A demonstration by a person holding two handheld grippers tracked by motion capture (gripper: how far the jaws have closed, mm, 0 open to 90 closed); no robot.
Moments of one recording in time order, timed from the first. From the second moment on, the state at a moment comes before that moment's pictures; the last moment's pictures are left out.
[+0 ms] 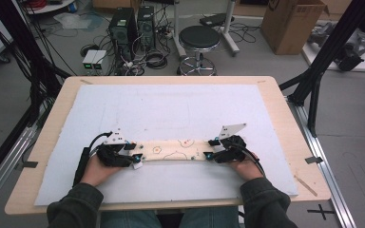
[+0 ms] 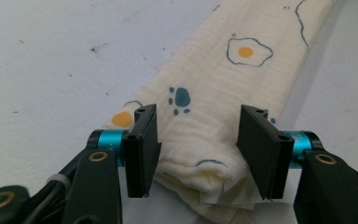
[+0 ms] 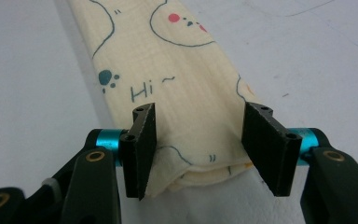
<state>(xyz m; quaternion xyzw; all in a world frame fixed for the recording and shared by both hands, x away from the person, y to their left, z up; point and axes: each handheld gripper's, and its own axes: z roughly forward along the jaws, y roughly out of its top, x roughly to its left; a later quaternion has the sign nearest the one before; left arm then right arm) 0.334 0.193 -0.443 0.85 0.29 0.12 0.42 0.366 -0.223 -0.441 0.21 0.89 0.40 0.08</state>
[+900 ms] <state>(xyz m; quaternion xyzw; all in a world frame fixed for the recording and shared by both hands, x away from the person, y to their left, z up) 0.331 0.201 -0.431 0.83 0.31 0.12 0.46 0.363 -0.233 -0.433 0.23 0.87 0.44 0.07</state>
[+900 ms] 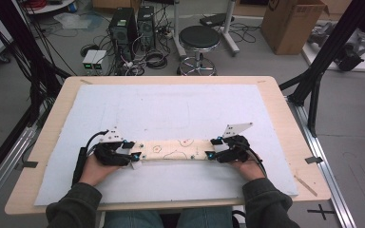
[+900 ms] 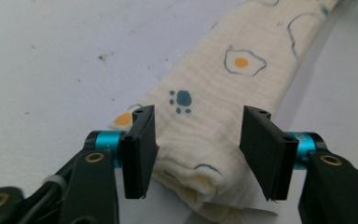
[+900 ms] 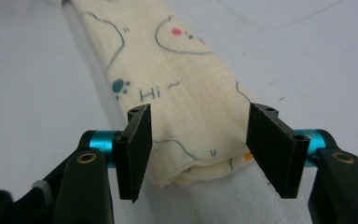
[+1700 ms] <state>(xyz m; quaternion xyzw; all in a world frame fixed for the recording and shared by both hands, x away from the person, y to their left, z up) 0.363 0.209 -0.439 0.80 0.40 0.11 0.42 0.406 -0.232 -0.439 0.36 0.83 0.43 0.01</state>
